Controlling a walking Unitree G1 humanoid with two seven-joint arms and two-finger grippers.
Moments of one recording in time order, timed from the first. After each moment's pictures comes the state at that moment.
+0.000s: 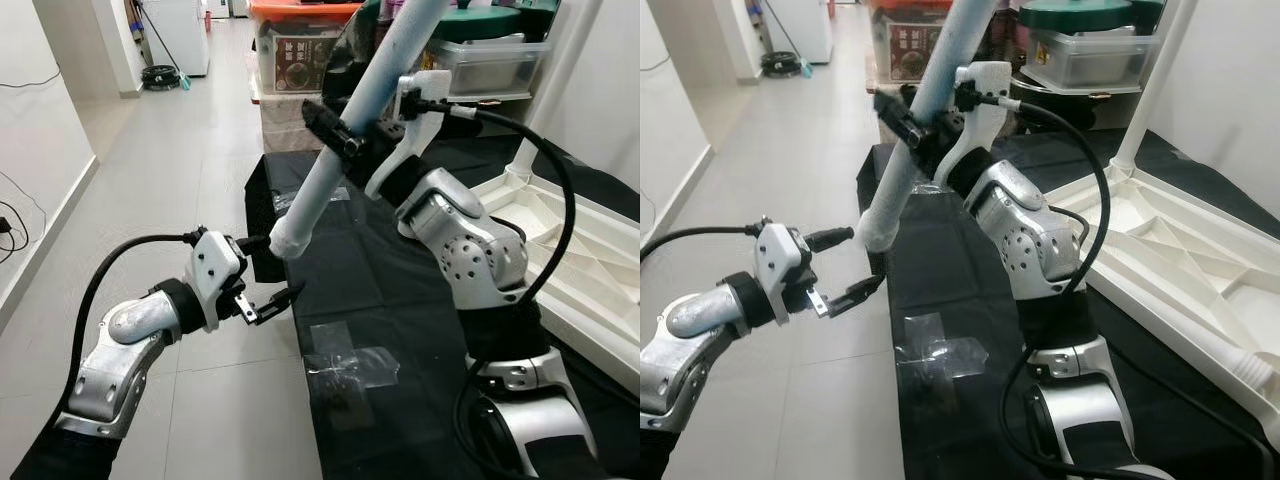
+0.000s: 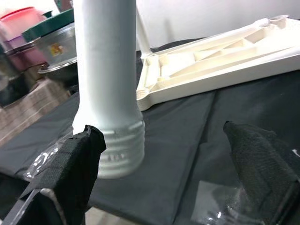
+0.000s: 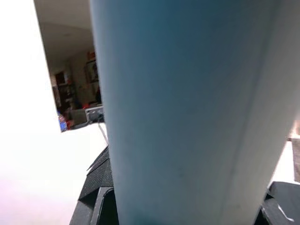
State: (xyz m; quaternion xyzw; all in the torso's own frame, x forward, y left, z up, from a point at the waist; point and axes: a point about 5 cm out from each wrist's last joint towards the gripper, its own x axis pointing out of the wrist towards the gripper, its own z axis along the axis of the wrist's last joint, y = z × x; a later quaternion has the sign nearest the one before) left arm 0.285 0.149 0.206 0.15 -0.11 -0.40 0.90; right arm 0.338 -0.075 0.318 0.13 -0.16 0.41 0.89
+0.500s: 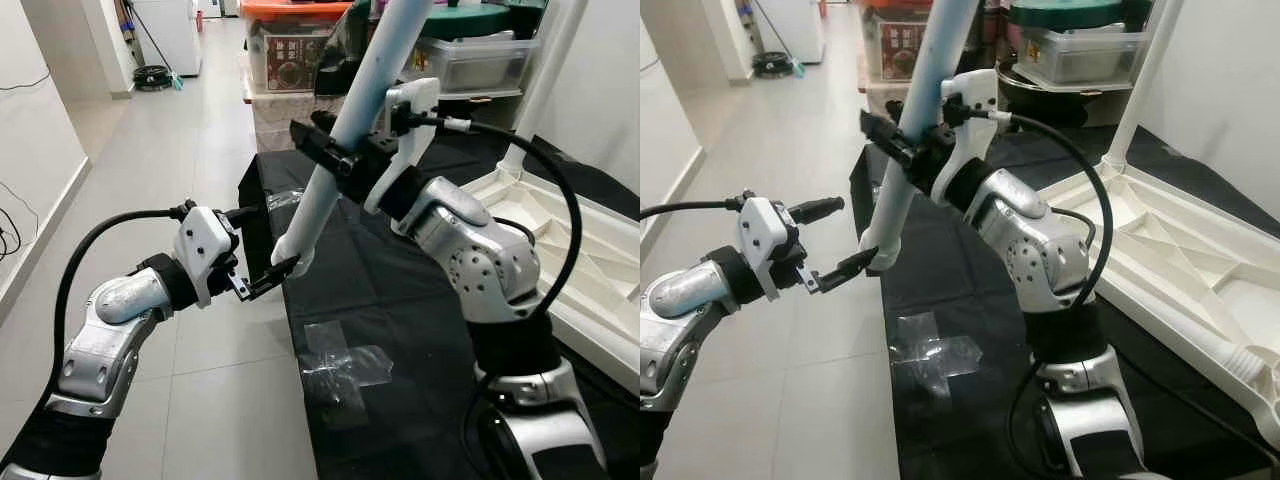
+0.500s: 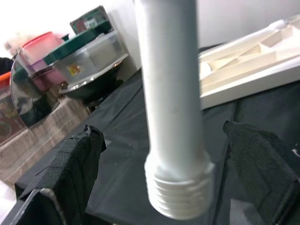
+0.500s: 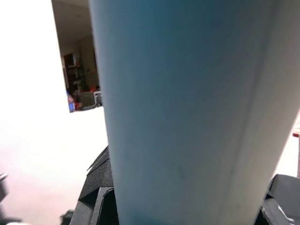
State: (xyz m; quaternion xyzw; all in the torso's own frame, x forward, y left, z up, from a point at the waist) left arm 0.292 0.157 0.231 0.18 -0.16 -0.38 0.89; right arm 0.323 -0.072 0.309 0.09 -0.14 0.44 0.88
